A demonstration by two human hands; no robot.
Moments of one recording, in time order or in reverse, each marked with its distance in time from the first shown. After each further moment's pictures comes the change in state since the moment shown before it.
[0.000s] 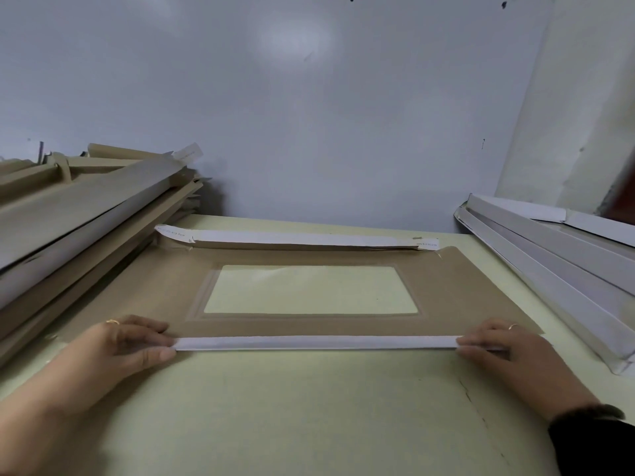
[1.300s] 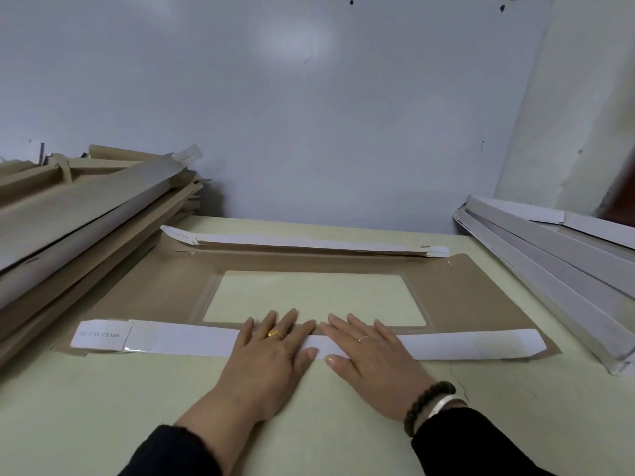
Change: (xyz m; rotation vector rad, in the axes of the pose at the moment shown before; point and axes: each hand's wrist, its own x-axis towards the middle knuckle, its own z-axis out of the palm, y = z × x) left_hand 0.013 0.123 0.117 0.495 -0.281 0.088; right_hand 0.013 -0.105 0.089 -0.327 -0.393 -0.342
